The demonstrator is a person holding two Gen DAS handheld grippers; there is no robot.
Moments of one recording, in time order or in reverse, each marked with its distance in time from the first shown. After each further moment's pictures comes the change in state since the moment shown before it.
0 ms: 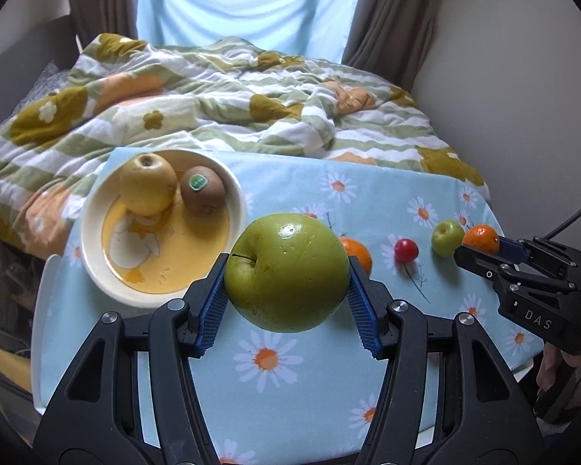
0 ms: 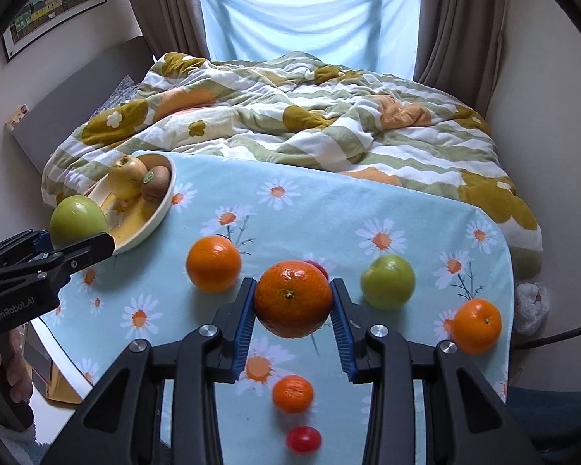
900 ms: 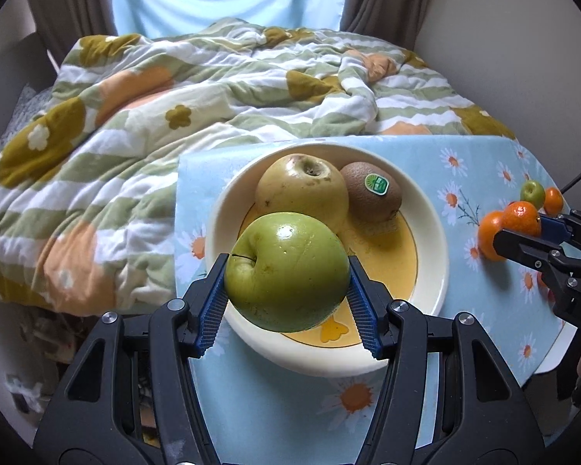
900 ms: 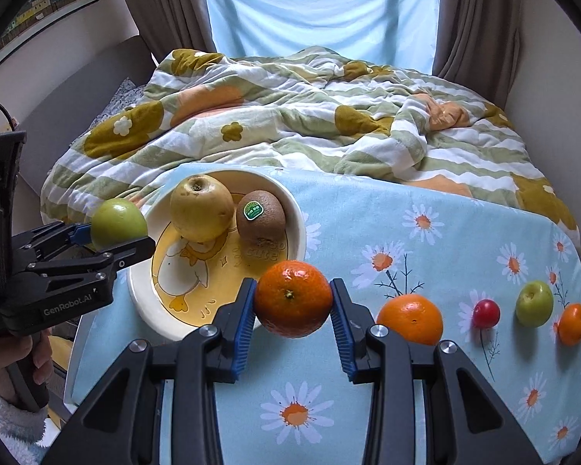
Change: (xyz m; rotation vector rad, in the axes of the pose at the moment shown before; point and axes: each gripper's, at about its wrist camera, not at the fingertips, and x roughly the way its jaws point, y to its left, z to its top) left arm 0.066 0.174 0.041 0.201 0.114 -0.018; right arm 0.073 0.157 0.050 0.090 0.029 -0.028
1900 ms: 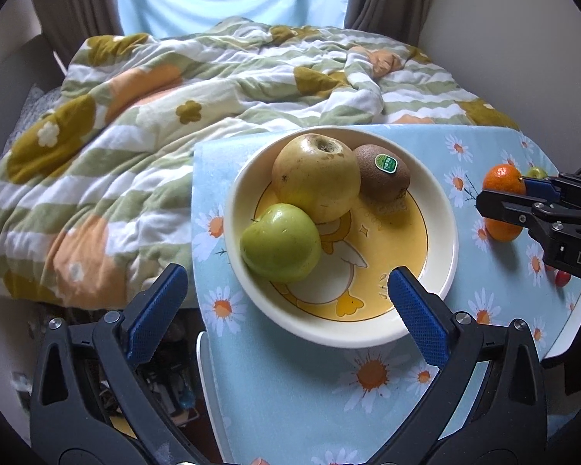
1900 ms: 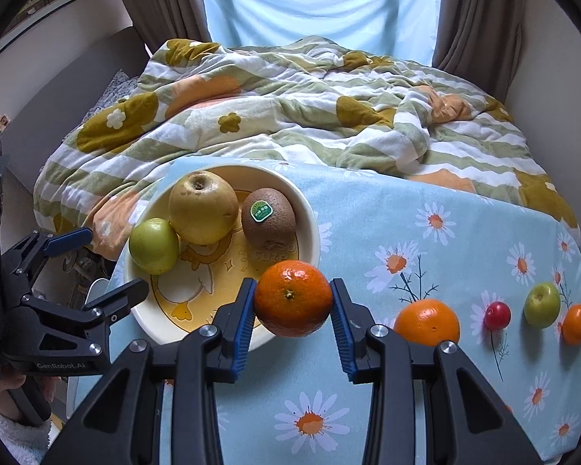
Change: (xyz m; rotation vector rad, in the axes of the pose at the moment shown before) left arm -0.018 0.002 -0.020 -0.010 -0.007 0.040; right arm 0.013 0.012 0.016 -0.025 0.033 0.008
